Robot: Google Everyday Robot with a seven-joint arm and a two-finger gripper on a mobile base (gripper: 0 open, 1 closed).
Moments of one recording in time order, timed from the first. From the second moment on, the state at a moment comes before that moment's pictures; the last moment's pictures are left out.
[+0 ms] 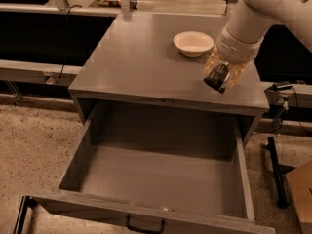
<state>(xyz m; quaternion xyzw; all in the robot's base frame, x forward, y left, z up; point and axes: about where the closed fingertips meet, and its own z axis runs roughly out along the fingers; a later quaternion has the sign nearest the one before) 0.602 -0.190 0.877 -0.94 0.31 -0.10 0.08</state>
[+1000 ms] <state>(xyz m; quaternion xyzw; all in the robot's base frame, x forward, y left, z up) 0.604 -0.186 0.873 -0.94 0.30 -0.10 0.09</state>
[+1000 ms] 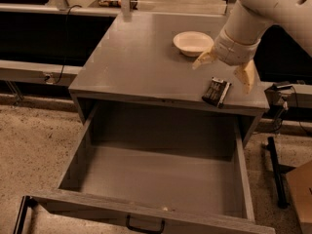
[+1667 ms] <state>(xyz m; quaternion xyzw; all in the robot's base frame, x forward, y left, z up) 0.580 -0.180 0.909 -0.96 0.24 -0.10 0.15</state>
